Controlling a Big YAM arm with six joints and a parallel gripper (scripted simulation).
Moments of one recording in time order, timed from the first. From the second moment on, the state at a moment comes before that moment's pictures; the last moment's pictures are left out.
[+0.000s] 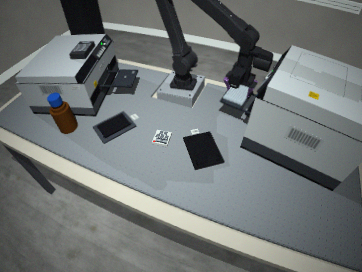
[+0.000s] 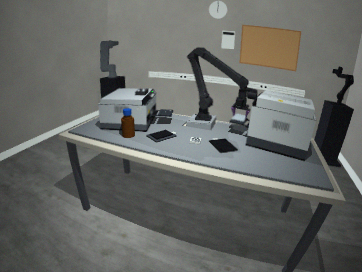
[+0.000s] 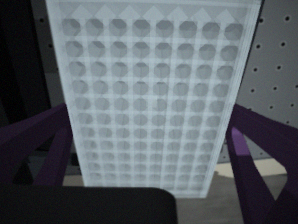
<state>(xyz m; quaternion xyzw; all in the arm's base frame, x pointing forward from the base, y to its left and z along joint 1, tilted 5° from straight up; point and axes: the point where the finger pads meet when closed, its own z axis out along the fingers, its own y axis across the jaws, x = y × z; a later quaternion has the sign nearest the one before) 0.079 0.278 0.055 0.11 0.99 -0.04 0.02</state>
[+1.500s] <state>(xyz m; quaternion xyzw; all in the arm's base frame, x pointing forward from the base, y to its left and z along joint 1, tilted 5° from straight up) 0.080 0.280 0.054 0.11 0.99 -0.04 0.02</state>
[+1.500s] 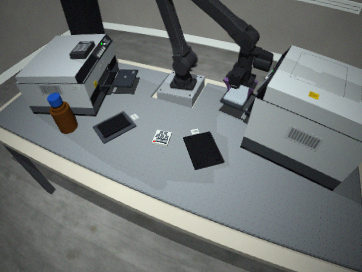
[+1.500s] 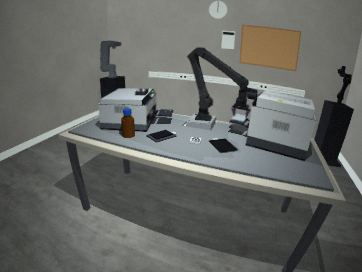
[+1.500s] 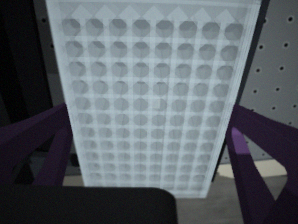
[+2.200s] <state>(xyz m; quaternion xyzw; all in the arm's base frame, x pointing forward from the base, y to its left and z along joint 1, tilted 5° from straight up) 0.079 0.278 0.052 0.11 0.99 -0.04 0.02</state>
